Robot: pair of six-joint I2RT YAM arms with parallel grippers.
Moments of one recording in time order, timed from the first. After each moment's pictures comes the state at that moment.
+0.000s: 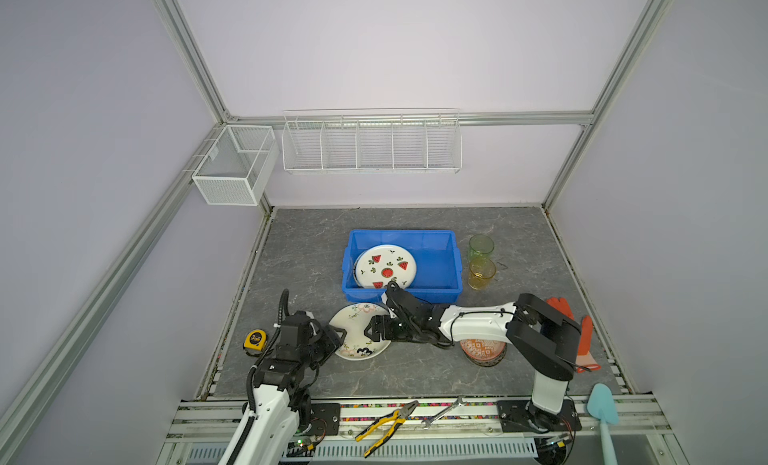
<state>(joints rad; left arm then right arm) -0.18 0.54 0.24 -0.53 0.37 -0.90 1.06 1.87 1.03 0.01 -0.23 0.97</state>
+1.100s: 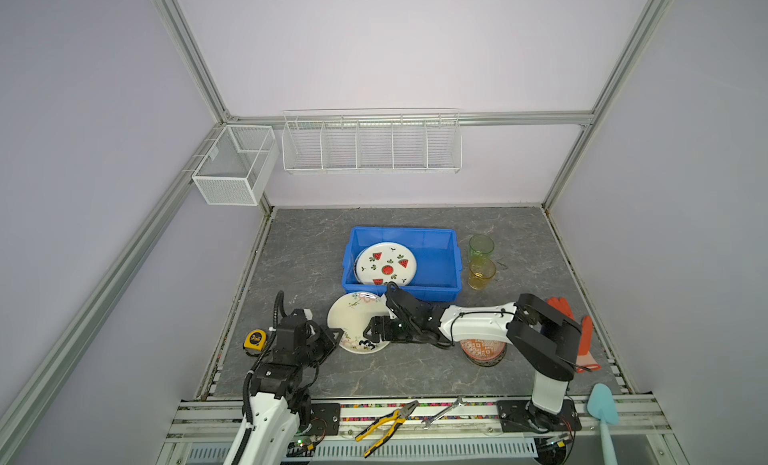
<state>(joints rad) -0.18 0.46 0.25 -0.54 0.40 -0.94 1.06 1.86 1.03 -0.01 -0.25 0.97</state>
